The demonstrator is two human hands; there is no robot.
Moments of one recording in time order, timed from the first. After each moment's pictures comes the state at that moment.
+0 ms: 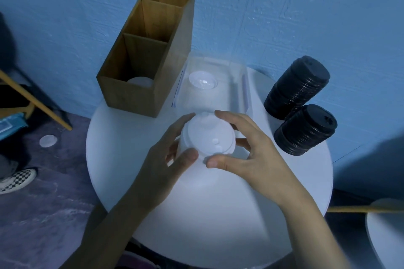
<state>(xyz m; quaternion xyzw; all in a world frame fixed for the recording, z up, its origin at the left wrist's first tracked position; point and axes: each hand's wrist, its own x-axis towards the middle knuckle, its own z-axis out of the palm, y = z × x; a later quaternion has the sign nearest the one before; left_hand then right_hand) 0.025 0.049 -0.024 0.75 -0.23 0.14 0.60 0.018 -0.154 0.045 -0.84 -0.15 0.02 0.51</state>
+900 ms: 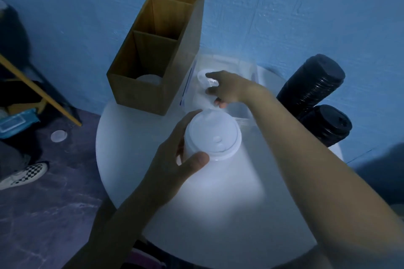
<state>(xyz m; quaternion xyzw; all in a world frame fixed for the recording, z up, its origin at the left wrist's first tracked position) 0.028 0.048 -0.024 0.71 -0.19 0.06 0.67 0.210 -0.110 0.052 -0.95 -0.09 0.18 0.24</state>
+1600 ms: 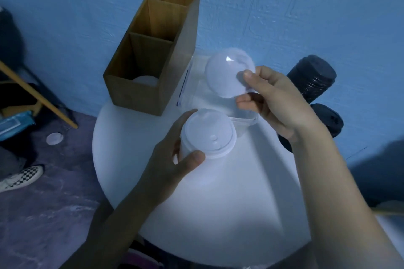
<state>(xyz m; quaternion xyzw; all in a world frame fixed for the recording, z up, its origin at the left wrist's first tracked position) 0.025 0.048 -0.018 0.71 -0.20 0.07 0.67 0.096 -0.162 0.096 -0.69 -0.04 0.06 0.72</state>
